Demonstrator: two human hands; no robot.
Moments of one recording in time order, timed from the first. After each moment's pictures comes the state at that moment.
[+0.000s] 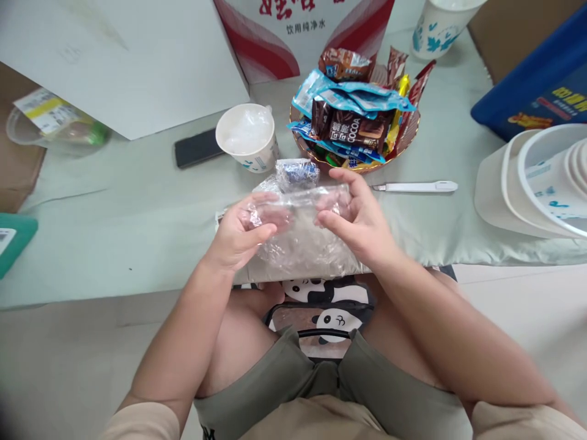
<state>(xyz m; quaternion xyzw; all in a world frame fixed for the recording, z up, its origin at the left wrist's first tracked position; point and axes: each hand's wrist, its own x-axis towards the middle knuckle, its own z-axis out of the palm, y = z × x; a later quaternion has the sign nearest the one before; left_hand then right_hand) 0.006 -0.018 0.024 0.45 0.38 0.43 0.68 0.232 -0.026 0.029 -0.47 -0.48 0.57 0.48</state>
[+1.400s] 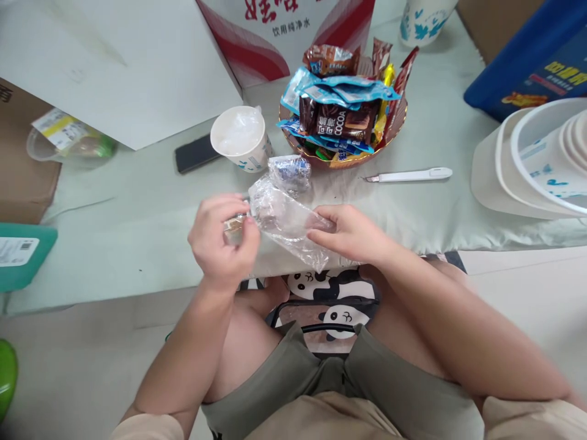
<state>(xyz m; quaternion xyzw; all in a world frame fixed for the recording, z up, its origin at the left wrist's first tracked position) 0.019 -0.041 0.041 0.73 0.46 0.49 0.09 0.247 -0.030 0.033 -0.48 -0.66 0.53 0.23</state>
